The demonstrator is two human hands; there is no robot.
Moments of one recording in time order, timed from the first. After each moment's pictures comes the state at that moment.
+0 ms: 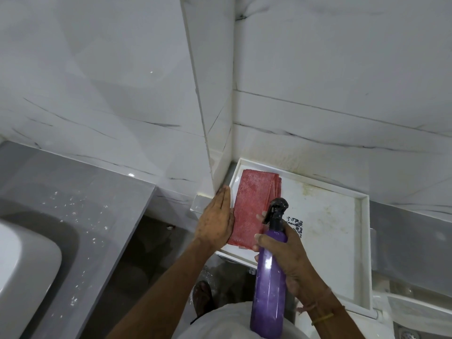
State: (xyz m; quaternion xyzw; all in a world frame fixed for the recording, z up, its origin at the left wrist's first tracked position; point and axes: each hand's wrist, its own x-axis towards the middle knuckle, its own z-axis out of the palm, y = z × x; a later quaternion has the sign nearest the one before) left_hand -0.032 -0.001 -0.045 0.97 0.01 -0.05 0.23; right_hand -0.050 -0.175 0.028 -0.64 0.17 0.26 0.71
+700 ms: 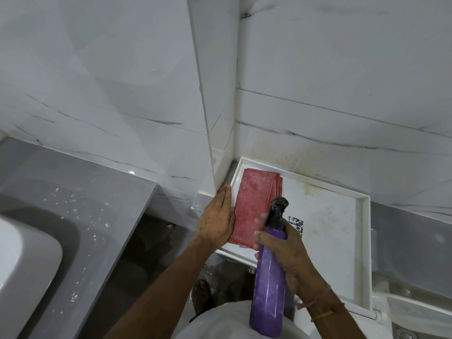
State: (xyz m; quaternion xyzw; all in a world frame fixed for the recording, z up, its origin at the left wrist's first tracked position) left_hand -0.031 -0.001 -0.046 0.97 0.02 -0.05 0.23; right_hand -0.047 -0.172 0.036 -0.66 0.18 0.26 0.68
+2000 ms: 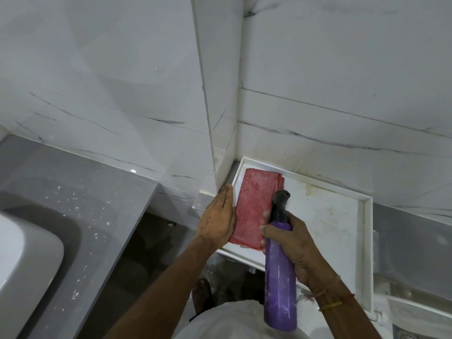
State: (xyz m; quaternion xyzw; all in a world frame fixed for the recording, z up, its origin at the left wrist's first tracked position) left_hand -0.031 -0.001 -0.044 0.97 0.01 -0.05 0.22; right_hand -0.030 -0.178 0.036 -0.70 0.15 0.26 0.65
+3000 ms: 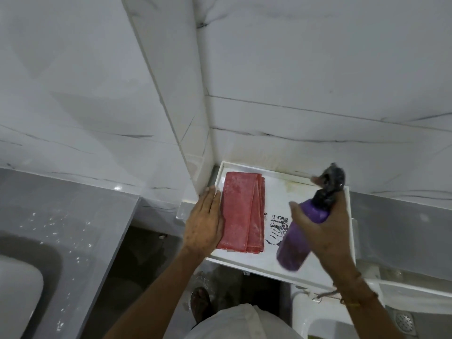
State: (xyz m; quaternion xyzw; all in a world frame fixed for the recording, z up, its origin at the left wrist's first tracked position) left_hand -0.029 -0.008 -0.030 0.98 -0.02 -0.01 0.18; right_hand -0.015 -0.237 0.062 -0.81 0.04 -0.10 0.58
